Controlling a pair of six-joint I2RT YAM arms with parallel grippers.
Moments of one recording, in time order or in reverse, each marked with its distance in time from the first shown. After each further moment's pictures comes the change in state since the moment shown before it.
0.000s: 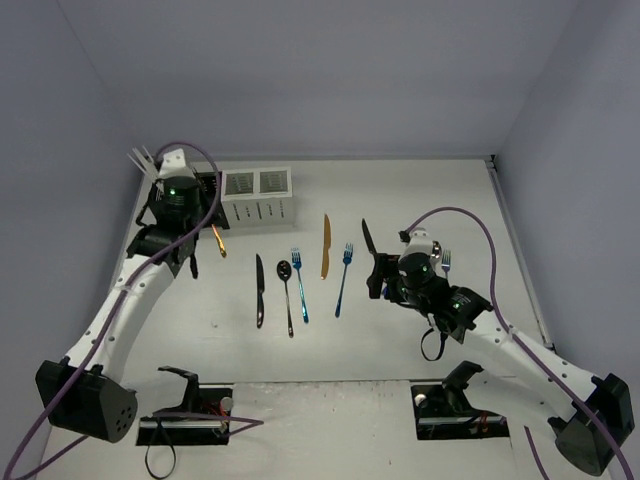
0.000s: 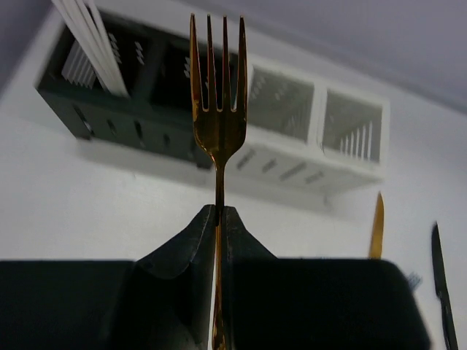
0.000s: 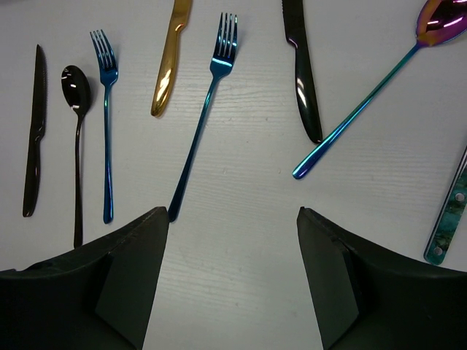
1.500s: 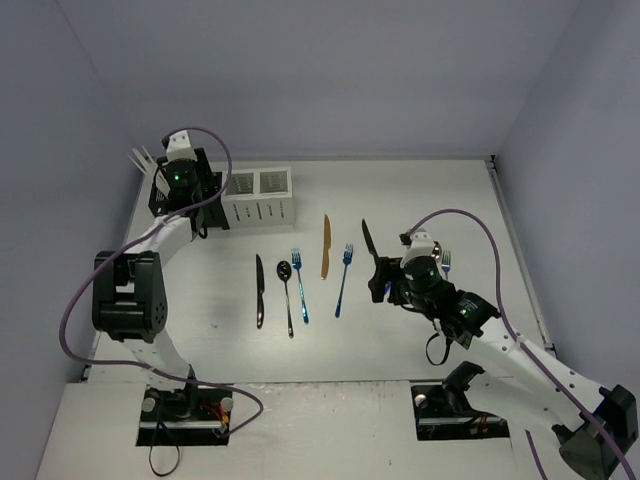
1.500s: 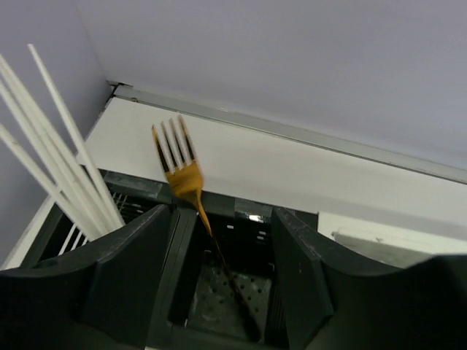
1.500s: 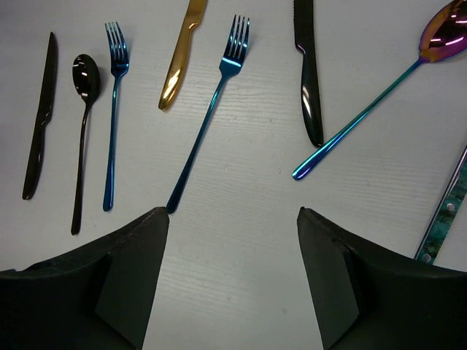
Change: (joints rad) left arm 0.206 0.560 0.036 0.852 0.044 0.318; right arm 0.000 -0.059 -0.015 -0.002 -0.034 -0.076
